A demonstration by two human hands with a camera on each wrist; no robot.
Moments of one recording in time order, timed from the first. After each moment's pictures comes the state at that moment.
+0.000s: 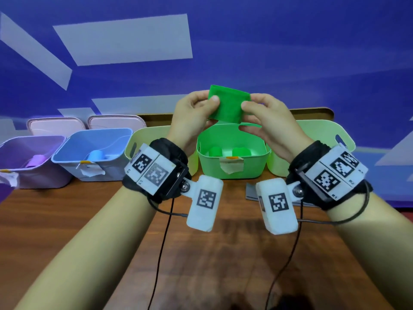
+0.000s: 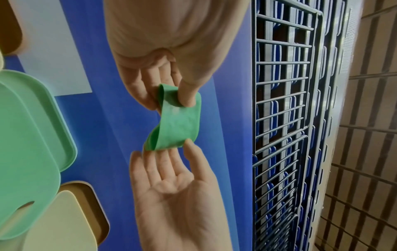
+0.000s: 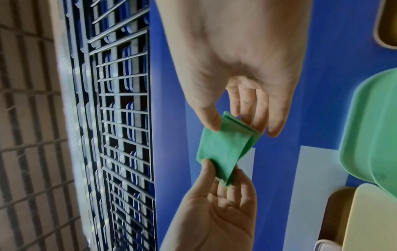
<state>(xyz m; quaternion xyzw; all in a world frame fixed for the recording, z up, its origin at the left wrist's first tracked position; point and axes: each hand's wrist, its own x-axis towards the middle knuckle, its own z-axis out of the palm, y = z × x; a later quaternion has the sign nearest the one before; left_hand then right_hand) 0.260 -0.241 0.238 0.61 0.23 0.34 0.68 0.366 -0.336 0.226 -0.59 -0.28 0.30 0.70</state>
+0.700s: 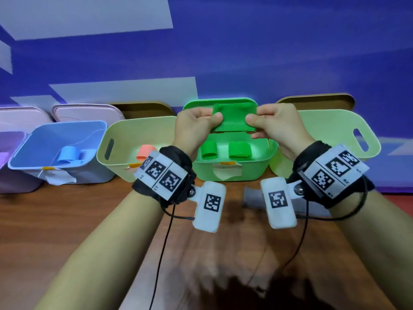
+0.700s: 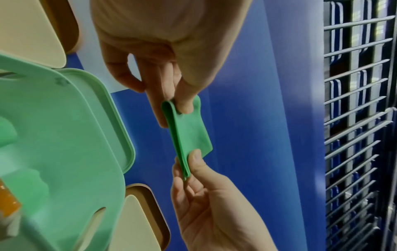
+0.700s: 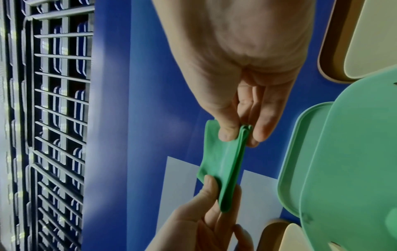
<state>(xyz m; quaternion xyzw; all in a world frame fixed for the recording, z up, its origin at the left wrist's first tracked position) 0.341 -0.185 0.170 0.64 0.39 0.27 0.60 0.460 -0.286 0.162 -0.71 -0.23 0.25 0.61</state>
